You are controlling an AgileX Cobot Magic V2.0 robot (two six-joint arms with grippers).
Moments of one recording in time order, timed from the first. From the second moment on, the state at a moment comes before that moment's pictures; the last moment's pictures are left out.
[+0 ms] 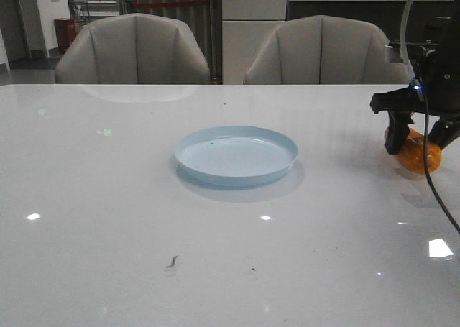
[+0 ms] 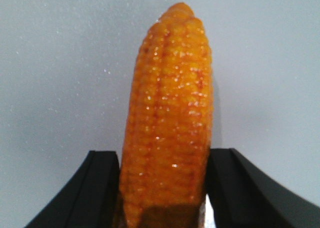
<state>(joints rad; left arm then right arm) -0.16 0.79 -0.97 -0.08 0.37 0.21 -0.01 2.06 -1.51 0.05 0.65 -0.02</state>
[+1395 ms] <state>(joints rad) -0.16 0.79 -0.97 -0.08 0.37 0.22 0.43 2.28 -1.91 0.05 0.80 -0.09</state>
